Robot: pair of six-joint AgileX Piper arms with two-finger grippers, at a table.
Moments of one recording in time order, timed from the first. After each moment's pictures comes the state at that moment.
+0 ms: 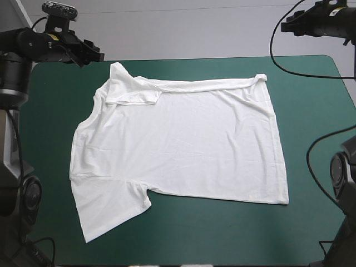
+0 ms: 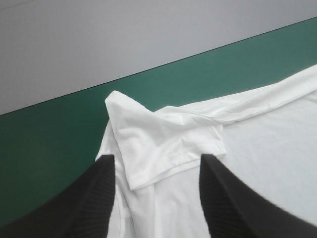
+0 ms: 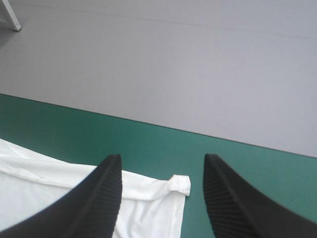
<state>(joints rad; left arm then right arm) -0.02 1.76 -2.15 -0.25 1.11 0.37 -0.11 1.93 -2.47 0.38 1.09 -0.31</state>
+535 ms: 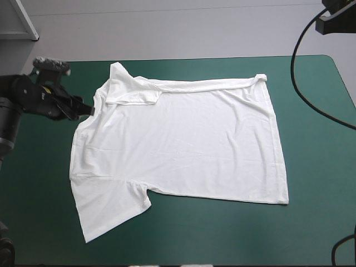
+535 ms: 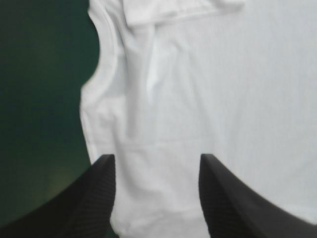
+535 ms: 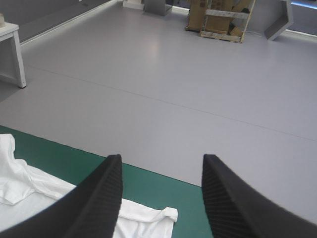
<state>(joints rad) -0.02 1.40 -1.51 -0.10 1.16 0.23 -0.11 1.49 -2.48 0.35 1.24 -0.29</state>
